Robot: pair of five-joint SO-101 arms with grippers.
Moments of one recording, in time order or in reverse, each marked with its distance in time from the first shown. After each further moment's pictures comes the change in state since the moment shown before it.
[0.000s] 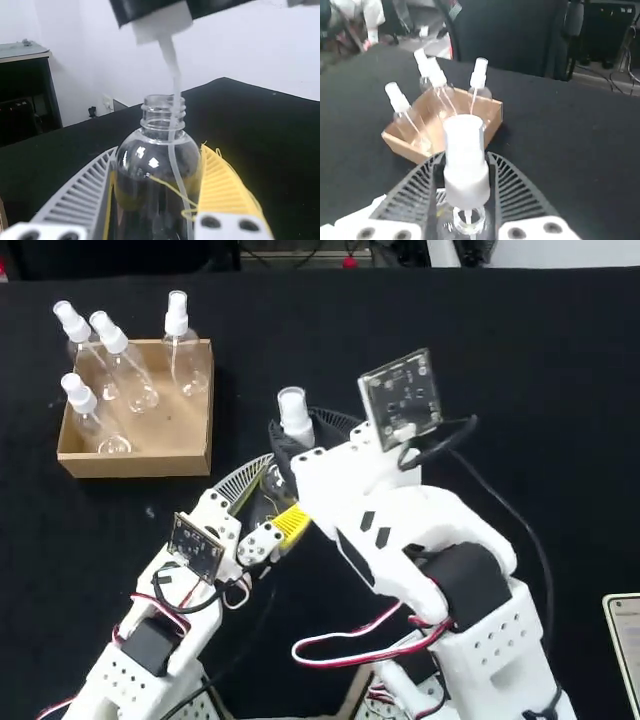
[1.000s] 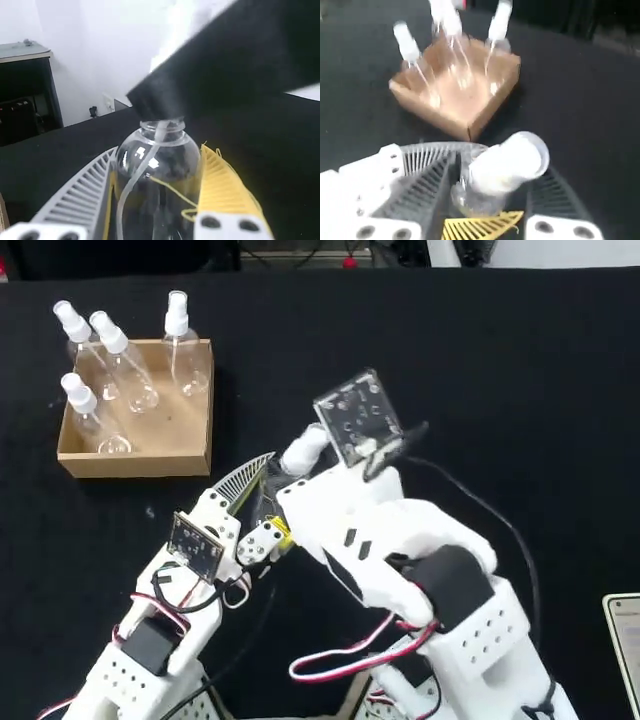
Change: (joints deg) left arm -0.2 0.0 0.0 0.0 0.0; right arm -4.7 -0.1 4.1 5.6 1.2
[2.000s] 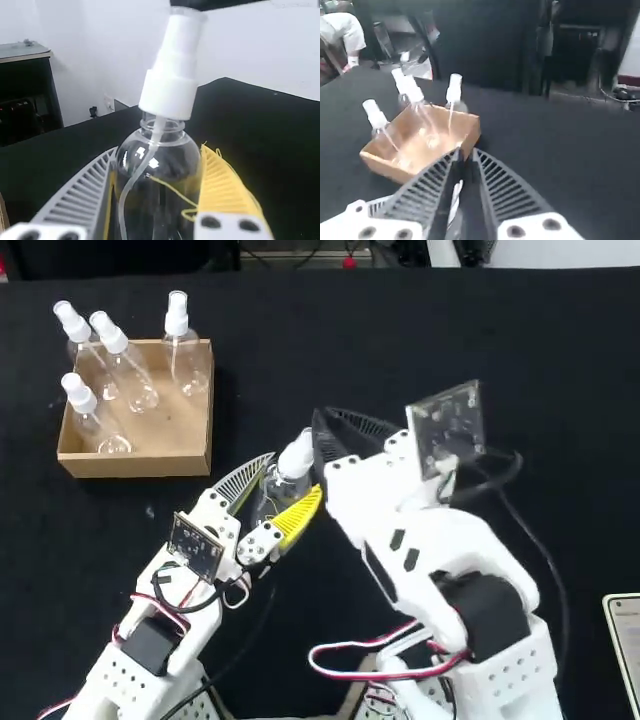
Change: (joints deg) left arm 0.0 0.0 0.0 0.0 0.0; right arm 10.2 -10.7 5.2 -11.1 0.3
